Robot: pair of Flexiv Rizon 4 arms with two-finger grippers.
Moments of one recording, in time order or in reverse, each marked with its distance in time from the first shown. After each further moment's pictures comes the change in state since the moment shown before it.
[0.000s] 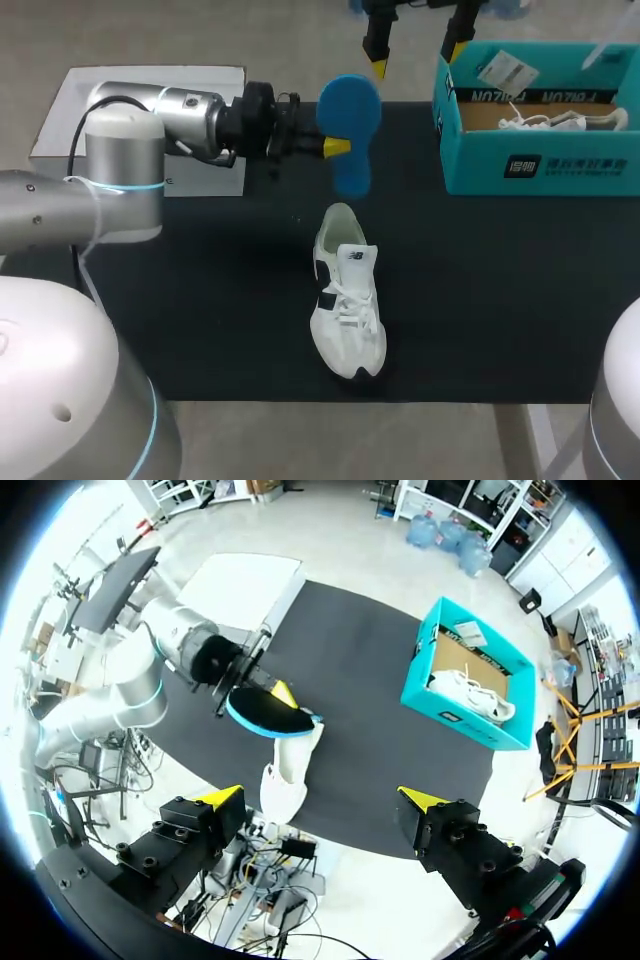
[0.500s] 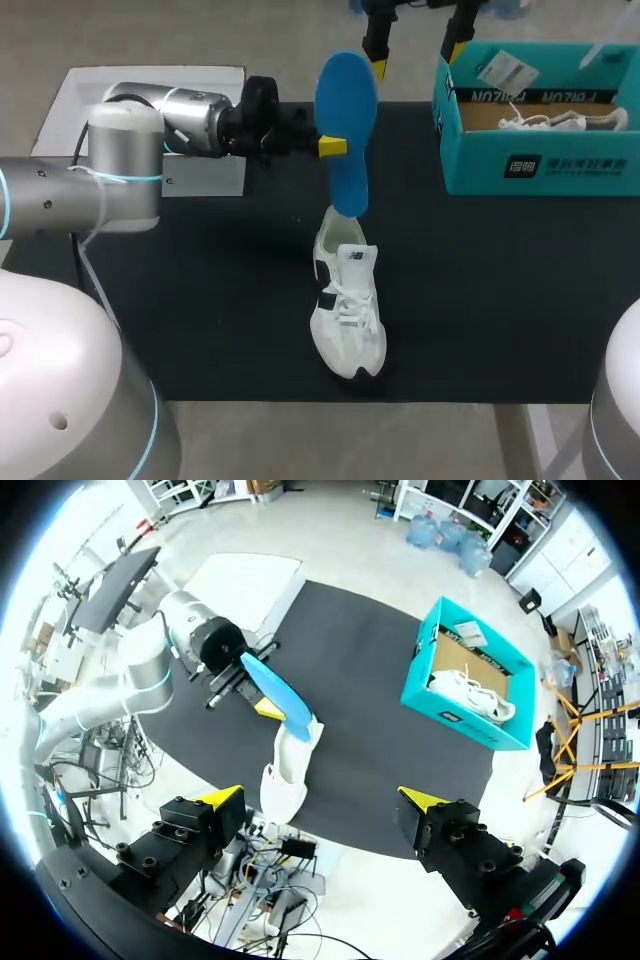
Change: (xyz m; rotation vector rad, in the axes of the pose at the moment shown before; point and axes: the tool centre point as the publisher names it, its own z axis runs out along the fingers) left arm 0.009 -0.004 -0.002 0.079 0.131 -0.281; right arm 0.000 0.000 0.000 0.001 -0.001 0.000
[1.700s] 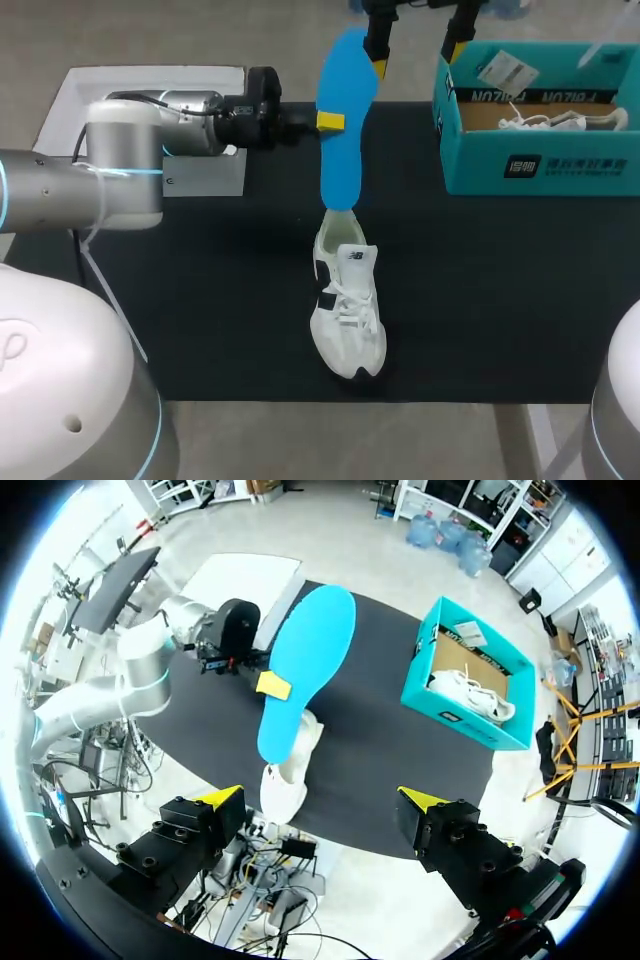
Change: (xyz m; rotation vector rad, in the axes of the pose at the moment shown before) left arm -0.014 -0.024 -0.007 0.126 -0.069 -0.805; right arm -0.001 0.000 0.000 -0.001 0.001 0.000
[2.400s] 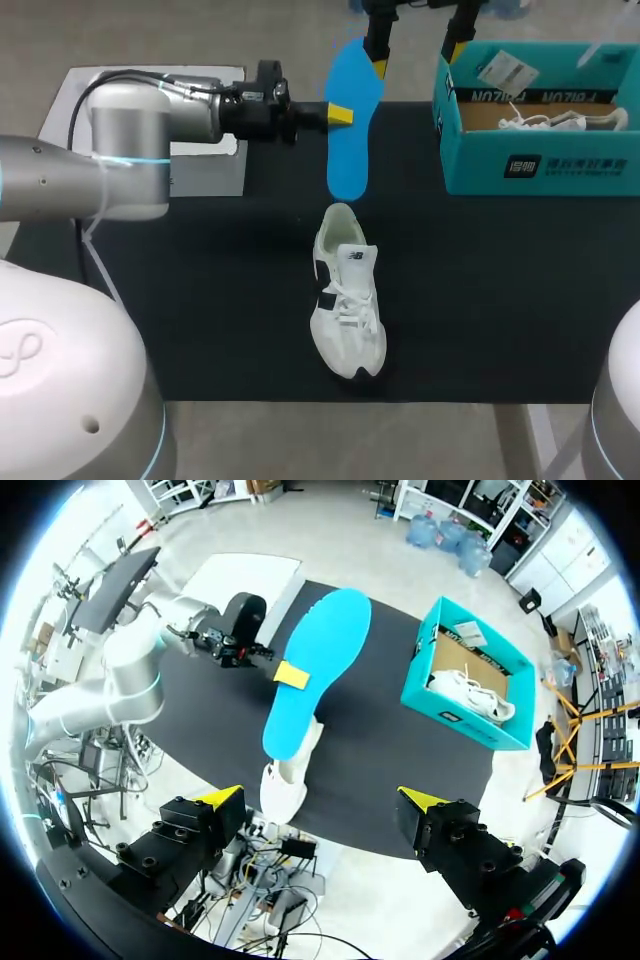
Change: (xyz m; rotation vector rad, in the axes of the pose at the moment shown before) left arm -0.018 -0.014 0.006 0.012 -0.182 -0.196; right arm 0.000 0.000 0.000 0.000 0.000 0.000
